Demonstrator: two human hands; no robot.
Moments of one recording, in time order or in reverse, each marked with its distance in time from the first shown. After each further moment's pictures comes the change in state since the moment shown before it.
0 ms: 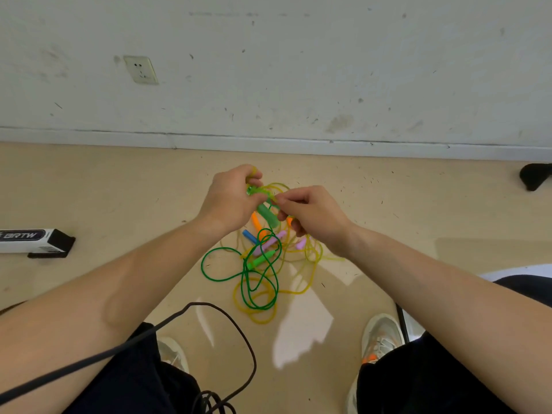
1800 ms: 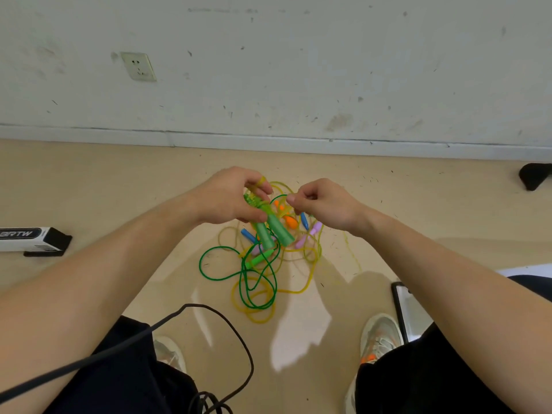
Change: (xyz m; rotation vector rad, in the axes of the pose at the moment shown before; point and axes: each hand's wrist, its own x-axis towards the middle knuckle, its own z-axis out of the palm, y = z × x) left_hand 0.003 0.012 -0.027 -0.074 -0.482 0.005; right_hand 0.022 0.010 -0.037 -0.448 -0.082 -0.073
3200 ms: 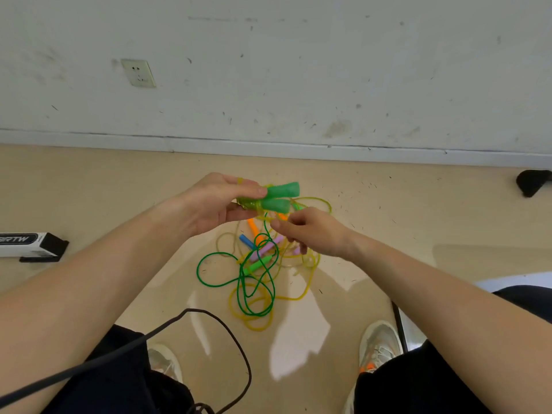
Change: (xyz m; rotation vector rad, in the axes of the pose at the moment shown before) left_hand 0.003 -0.002 -0.002 -0.824 0.081 -0.289; right_hand -0.010 0.002 0.025 -0.005 -0.128 0.079
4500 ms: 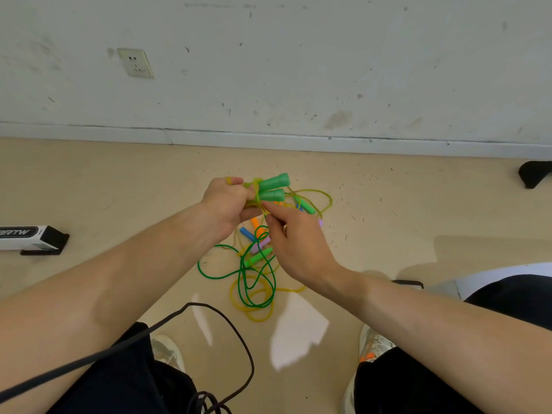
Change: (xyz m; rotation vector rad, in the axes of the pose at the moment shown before) left_hand 0.012 -0.028 0.026 -0.182 0.337 0.034; right_hand -0.022 -0.022 0.060 0.064 0.426 -0.267
